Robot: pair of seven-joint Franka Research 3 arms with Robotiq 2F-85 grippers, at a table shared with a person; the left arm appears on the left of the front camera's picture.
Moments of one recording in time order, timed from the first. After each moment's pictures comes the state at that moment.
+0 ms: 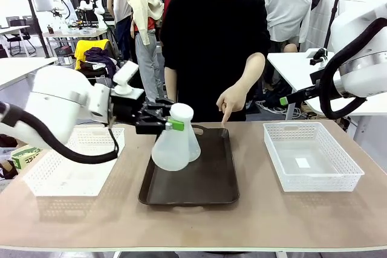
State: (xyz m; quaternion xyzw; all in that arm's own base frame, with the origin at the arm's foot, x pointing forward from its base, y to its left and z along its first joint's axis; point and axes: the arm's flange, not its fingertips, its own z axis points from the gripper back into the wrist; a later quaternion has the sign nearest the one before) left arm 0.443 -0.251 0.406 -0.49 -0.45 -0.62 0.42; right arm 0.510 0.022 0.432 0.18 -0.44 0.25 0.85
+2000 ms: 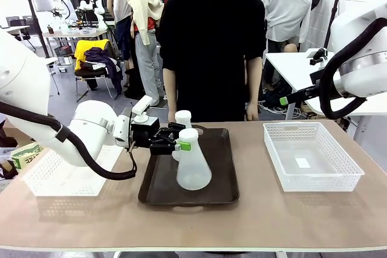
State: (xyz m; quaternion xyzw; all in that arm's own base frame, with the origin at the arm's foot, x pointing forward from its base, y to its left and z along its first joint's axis) left arm 0.504 -0.257 0.295 -0.57 -0.43 -0.57 0.41; right arm 0.510 0.022 0.432 0.18 -0.44 0.25 0.85
